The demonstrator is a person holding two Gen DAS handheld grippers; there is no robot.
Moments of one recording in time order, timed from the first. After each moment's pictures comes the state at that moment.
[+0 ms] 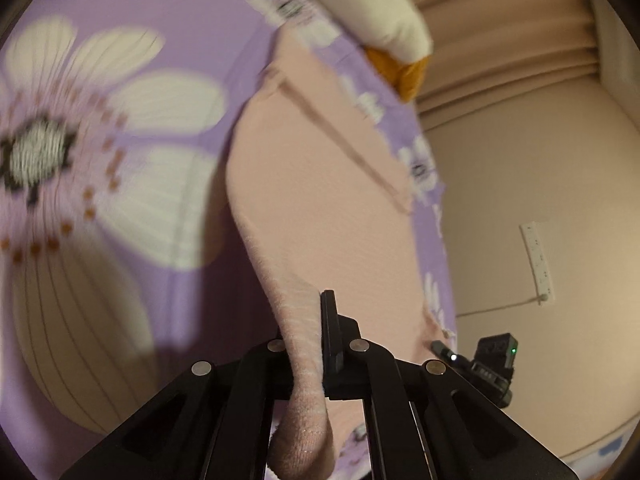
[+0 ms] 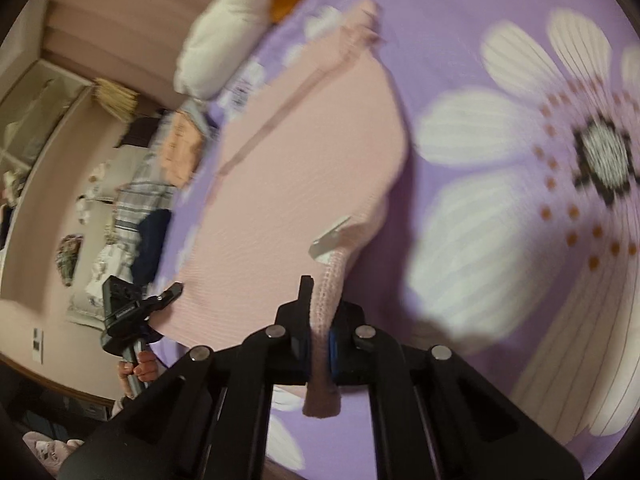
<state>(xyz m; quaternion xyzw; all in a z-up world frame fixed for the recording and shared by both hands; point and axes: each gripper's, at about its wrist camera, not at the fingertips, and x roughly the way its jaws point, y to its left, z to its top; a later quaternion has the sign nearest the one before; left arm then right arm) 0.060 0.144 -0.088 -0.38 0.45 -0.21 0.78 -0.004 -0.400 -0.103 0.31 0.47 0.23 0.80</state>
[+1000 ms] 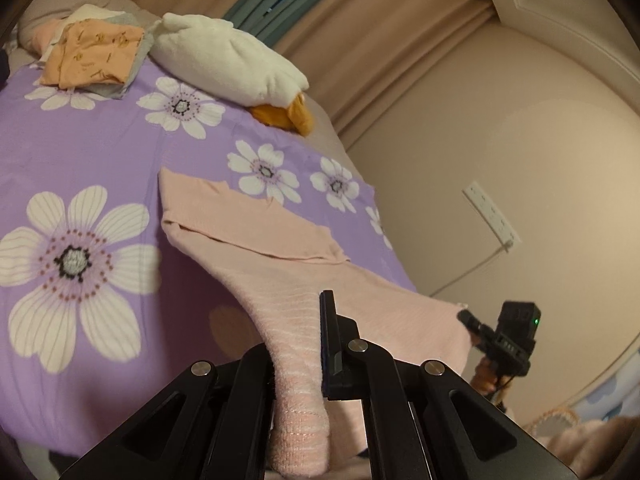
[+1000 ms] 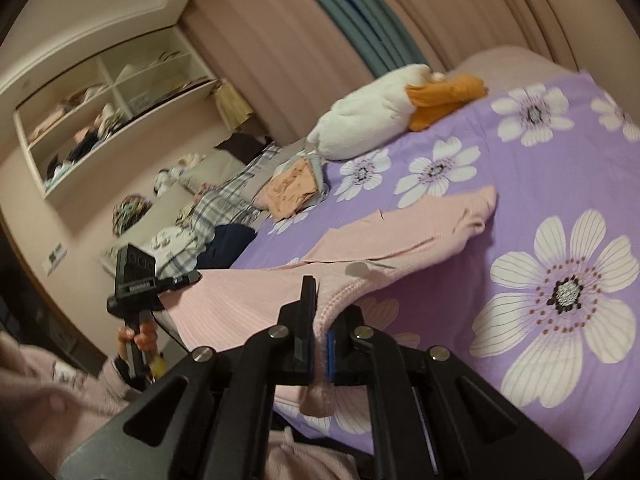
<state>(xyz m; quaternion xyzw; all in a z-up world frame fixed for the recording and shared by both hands) -0.043 0.135 0.050 -0.27 0.36 -0.28 0.85 -0.114 -0.420 0.032 0.20 0.30 0.34 0.87</state>
